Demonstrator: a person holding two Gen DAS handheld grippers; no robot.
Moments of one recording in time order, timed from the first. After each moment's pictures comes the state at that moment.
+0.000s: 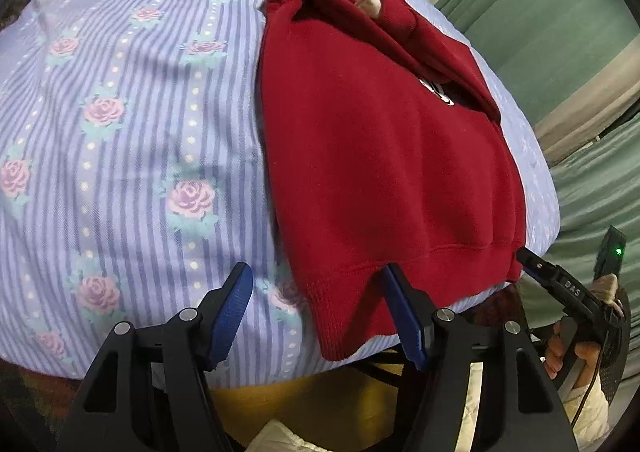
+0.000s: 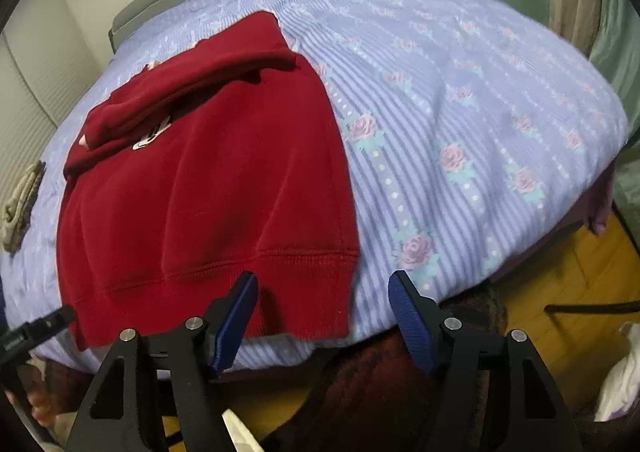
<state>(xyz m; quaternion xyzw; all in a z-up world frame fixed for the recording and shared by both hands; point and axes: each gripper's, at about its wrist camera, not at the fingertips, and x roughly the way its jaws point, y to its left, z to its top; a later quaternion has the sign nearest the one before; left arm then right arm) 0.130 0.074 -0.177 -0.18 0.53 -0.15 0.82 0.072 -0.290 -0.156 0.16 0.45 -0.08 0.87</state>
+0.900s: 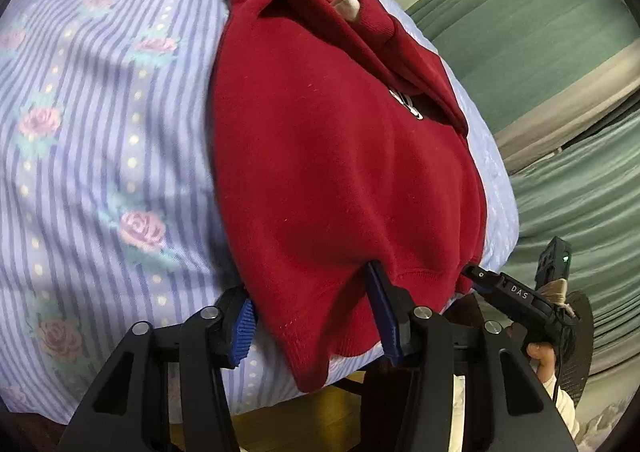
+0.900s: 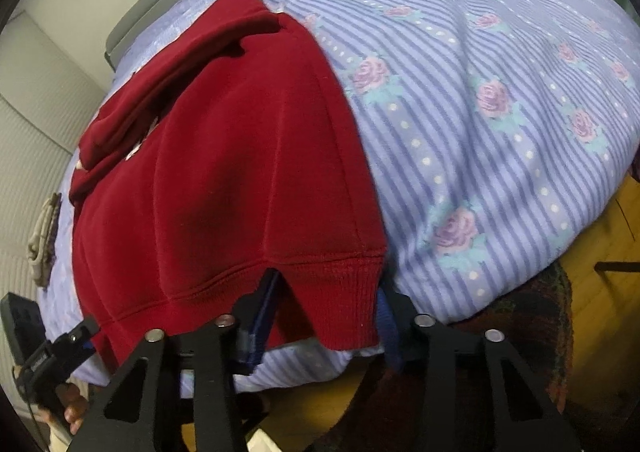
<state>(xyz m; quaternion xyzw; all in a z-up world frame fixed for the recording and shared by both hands) 0.151 0.072 -0.180 -0.23 0.52 -0.22 0.80 0.093 -0.295 -0.191 0.25 0.47 -0.04 0.85</state>
